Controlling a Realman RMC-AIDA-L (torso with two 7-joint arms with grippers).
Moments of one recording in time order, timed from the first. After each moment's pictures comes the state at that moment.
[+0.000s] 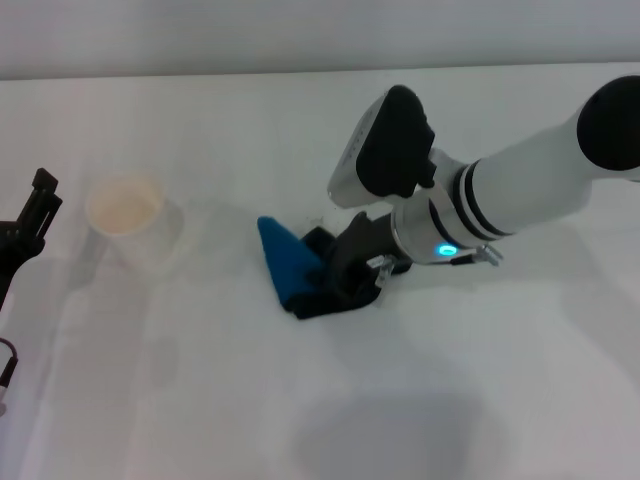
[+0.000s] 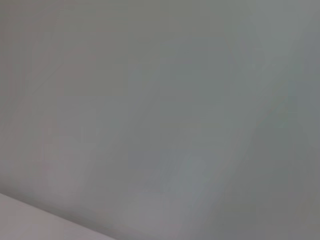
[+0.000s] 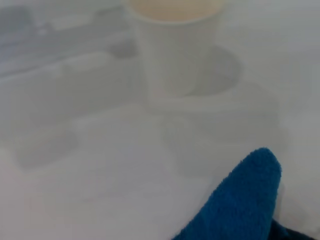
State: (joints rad) left arm -0.34 -2.08 2.75 0.27 -1.25 1.21 -0.45; right arm 0.65 2.02 -1.89 -0.85 1.11 0.81 -0.93
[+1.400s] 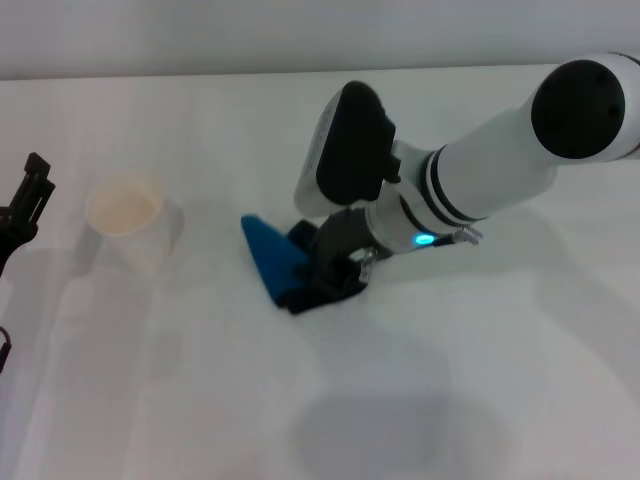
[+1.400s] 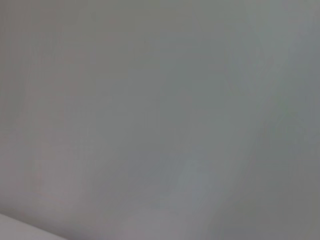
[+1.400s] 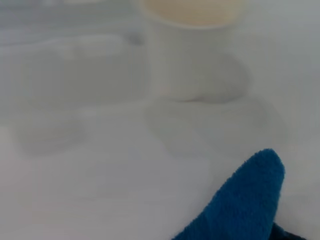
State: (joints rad) left arm -0.36 -2.08 2.74 0.25 -1.25 1.23 -0.45; right arm 0.74 2.03 -1.94 -0.84 1.02 0.81 -0.90
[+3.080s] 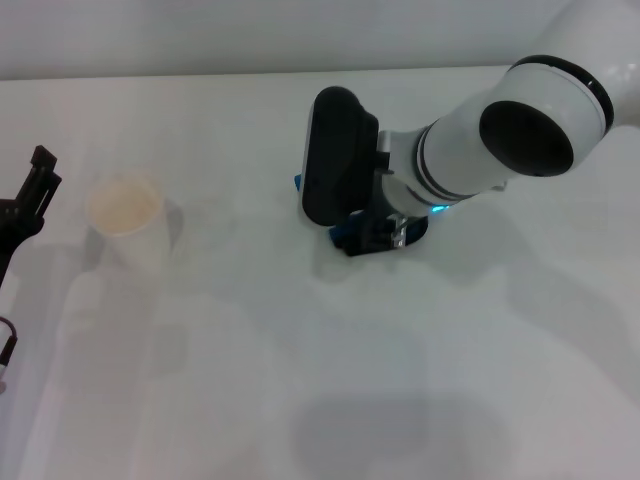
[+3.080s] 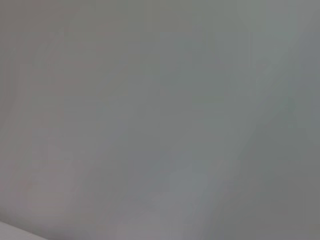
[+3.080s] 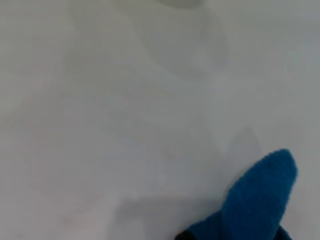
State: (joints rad) left arm -0.38 -2.08 2.74 0.25 -1.25 1.23 -0.45; right arm 0.80 2.03 -2.06 -0.96 0.47 0.88 -0.59
